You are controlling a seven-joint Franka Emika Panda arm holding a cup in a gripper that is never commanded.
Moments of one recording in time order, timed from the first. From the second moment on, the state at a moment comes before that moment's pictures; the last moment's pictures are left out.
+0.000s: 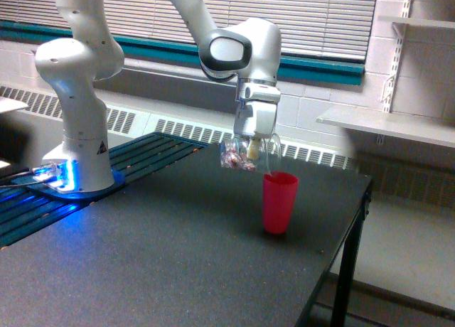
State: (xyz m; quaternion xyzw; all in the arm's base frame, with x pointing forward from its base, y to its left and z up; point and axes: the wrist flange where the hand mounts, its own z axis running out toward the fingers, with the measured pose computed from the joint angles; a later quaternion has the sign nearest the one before) arm 0.467 0.033 0.289 0.99 -0.07 0.05 0.14
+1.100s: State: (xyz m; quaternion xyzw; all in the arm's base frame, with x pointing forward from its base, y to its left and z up) arm 0.475 0.031 0.288 0.98 -0.05 0.03 0.18
